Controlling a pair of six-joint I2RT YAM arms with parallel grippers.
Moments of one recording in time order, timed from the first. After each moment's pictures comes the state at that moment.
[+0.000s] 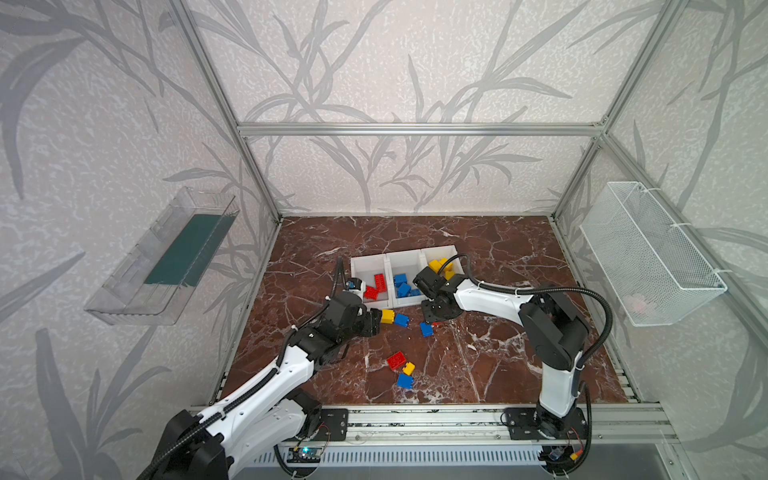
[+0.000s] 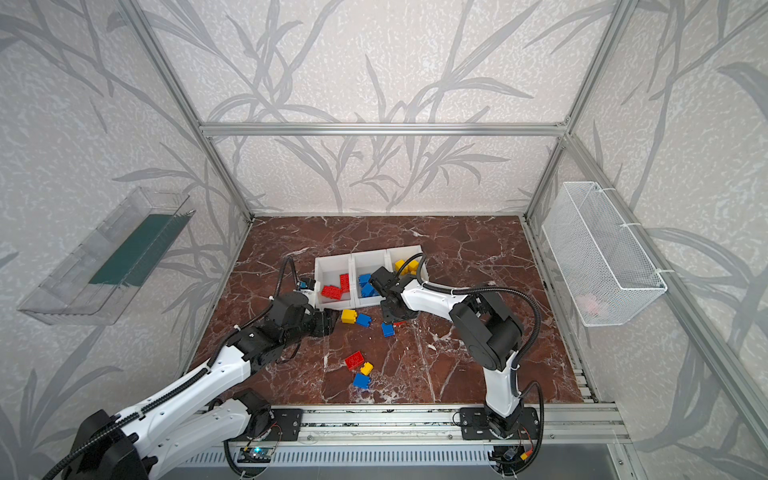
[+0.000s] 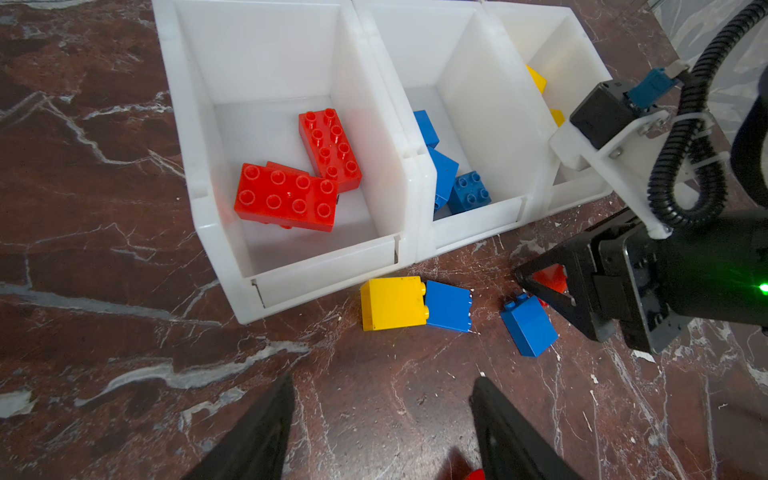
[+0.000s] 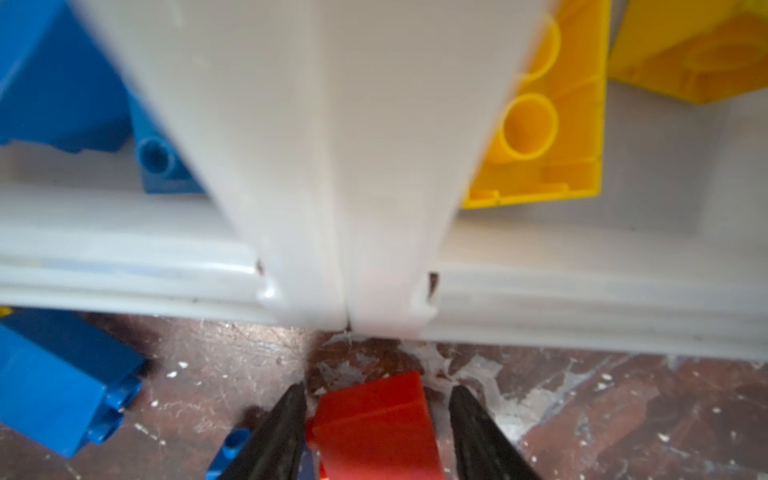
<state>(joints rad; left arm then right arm) -0.55 0.94 0.53 -0.31 -0.07 -0.45 0.78 1.92 1.26 -0.65 0.13 0.55</state>
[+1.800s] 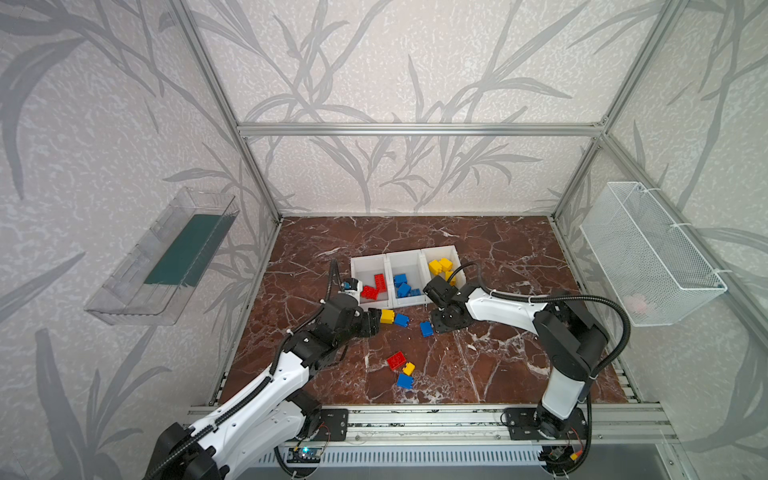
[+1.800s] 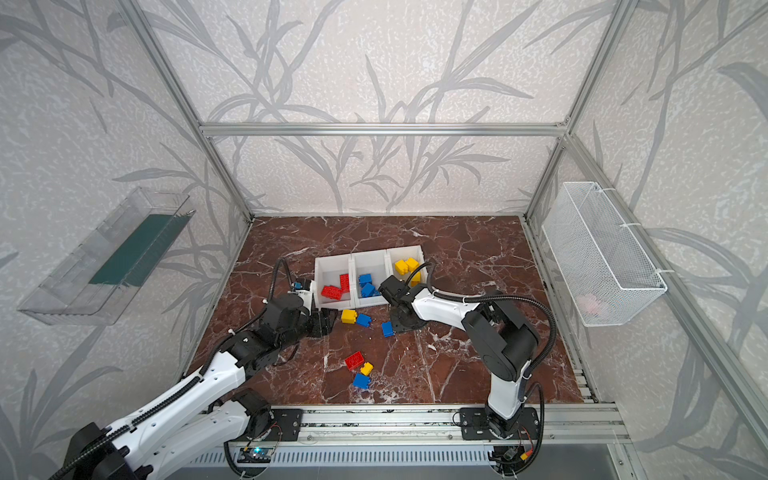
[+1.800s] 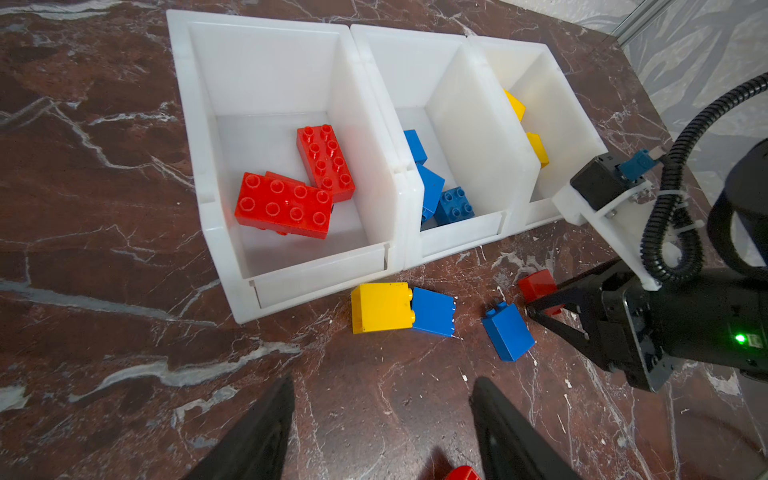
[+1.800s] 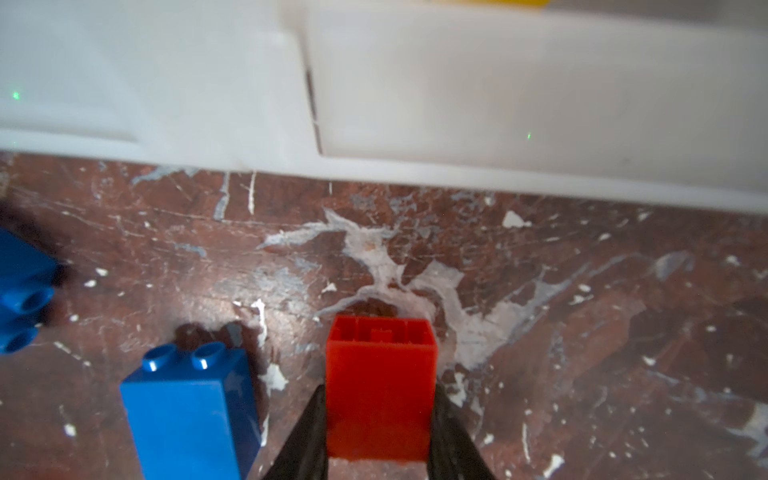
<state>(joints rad) -0.55 0.87 0.52 -0.31 -0.06 -0.49 0.78 1.81 1.09 -0.62 0.10 0.56</state>
